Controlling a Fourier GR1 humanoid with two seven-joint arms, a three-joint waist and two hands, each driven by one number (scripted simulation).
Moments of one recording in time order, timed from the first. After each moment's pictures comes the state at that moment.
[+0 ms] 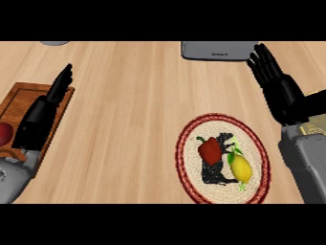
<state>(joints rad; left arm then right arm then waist) -0.29 0.56 -0.34 -1.52 0.13 0.29 0.03 -0.43 -0.30 0.07 -1.34 -0.30 0.01 -0.07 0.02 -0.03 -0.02</state>
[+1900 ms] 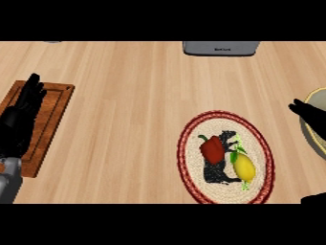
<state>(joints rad) -0.16 0.48 -0.11 -1.51 0.22 0.27 0.08 0.01 -0.82 0.15 -2.11 0.34 0.22 0.42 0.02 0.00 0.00</state>
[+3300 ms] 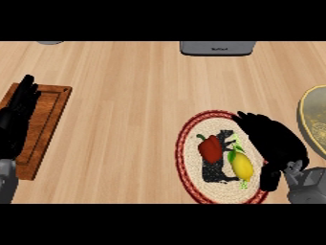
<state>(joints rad) -0.14 0.43 -0.01 -1.52 0.15 0.18 0.09 -0.28 -0.57 0.49 -1.71 0.65 0.53 0.56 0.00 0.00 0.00</state>
